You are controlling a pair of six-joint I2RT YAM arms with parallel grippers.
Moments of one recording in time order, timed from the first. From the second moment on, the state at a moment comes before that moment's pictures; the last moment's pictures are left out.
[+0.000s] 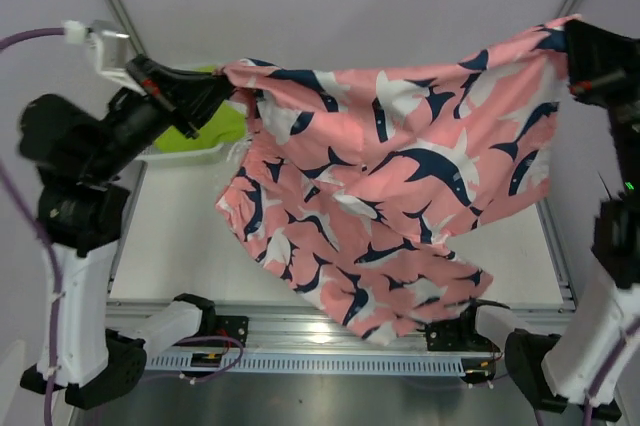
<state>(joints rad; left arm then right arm) -0.25 1.05 1.85 -0.45 0.56 -0.40 -0.14 1.13 2.25 -0.62 -0.25 0.72</state>
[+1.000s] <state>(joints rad) -0.24 2.02 1.59 -0.09 0.37 -0.43 -0.09 1.94 1.46 -0.11 -0.12 0.87</state>
